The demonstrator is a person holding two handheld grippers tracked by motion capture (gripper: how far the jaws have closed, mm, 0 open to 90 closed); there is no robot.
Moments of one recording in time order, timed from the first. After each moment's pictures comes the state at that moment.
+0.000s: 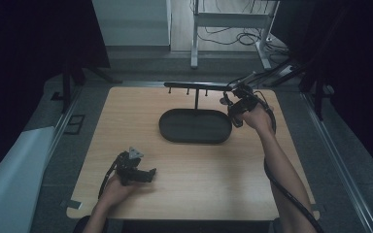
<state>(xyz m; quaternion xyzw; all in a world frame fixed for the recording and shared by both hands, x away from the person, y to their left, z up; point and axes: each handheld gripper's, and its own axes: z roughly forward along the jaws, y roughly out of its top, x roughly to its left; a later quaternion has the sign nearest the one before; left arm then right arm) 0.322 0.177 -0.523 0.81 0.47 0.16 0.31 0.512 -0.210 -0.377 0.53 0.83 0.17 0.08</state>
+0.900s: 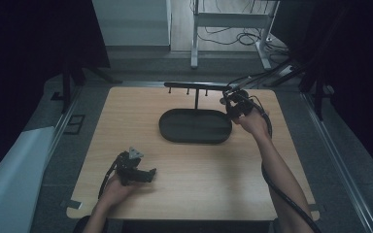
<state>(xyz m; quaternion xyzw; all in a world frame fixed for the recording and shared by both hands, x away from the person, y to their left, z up) 0.322 0.177 -0.523 0.81 0.47 0.16 0.31 0.504 -0.200 -0.386 0.50 0.84 0.18 0.09</state>
